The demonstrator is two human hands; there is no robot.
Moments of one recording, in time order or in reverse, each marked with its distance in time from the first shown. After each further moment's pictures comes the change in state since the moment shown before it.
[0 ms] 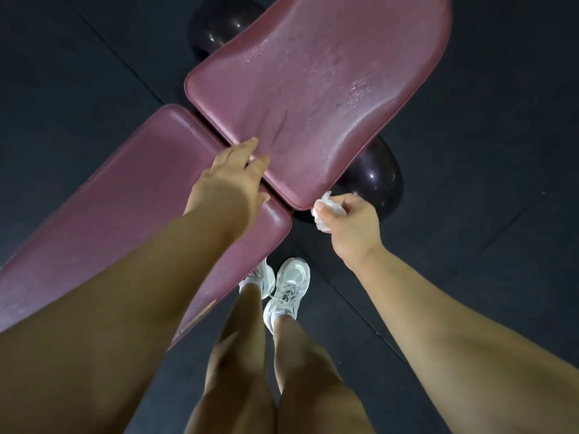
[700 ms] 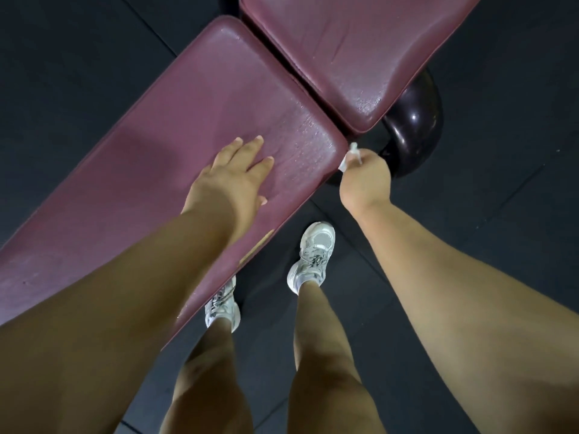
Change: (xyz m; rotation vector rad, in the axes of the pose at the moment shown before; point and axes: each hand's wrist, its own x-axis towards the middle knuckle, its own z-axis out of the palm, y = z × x) left_hand -0.100 -0.088 0.040 0.130 -0.128 0.070; right_hand -0.049 0.021 0.075 -0.304 0.262 -0.009
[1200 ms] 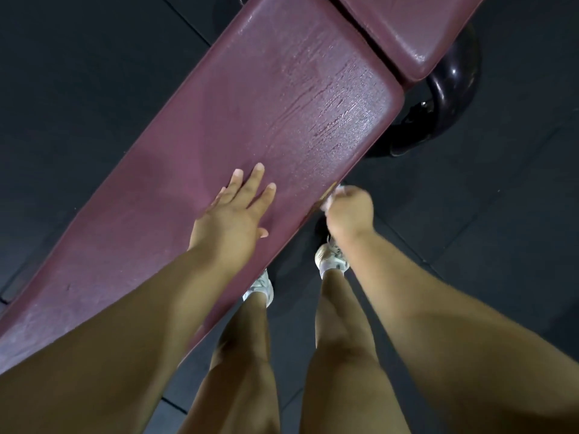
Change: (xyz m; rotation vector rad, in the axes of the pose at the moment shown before) left_hand -0.104 -0.084 0.053 0.045 -0.102 0.048; right_hand -0.126 0.029 0.101 0.088 -0.032 0.252
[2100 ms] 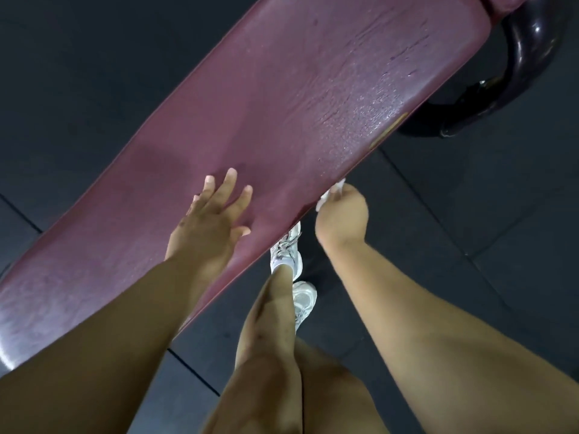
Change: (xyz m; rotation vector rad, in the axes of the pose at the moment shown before) left_hand -0.128 -0.060 0.075 -0.045 0.011 -0.238; right_hand -0.108 0.063 0.078 -0.098 -0.024 -0.175
